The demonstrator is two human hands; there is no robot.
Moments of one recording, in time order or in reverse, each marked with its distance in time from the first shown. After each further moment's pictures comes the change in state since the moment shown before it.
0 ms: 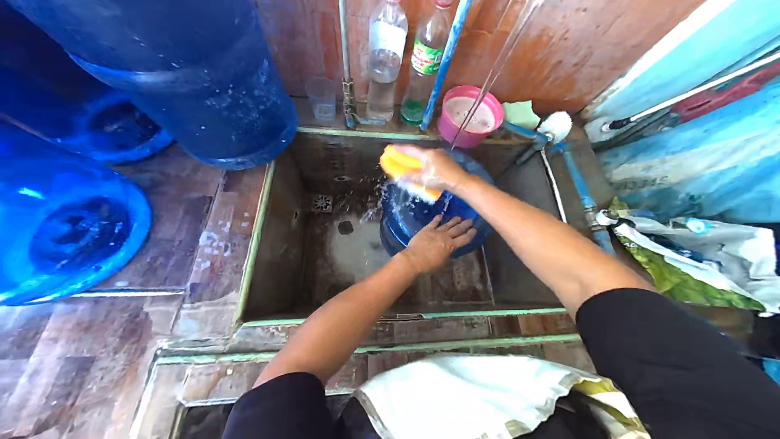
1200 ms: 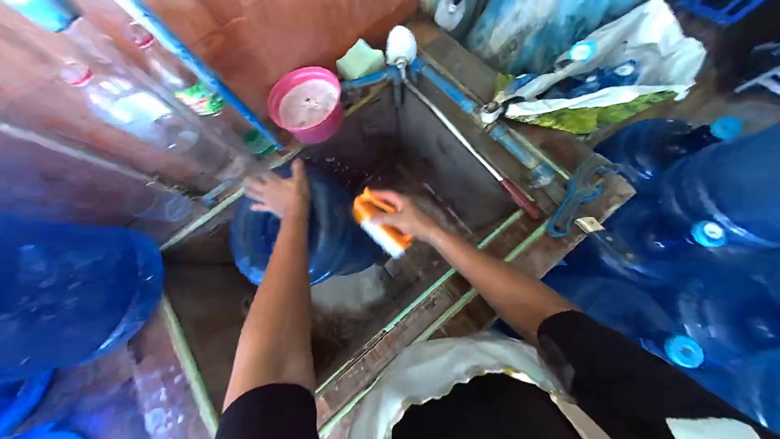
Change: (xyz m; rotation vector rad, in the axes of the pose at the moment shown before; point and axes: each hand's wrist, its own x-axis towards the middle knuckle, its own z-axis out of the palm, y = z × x) left_hand 0.124 -0.079 -0.065 0.034 0.615 -0.868; right_hand -0.156 0.111 0.071 1.070 0.445 0.406
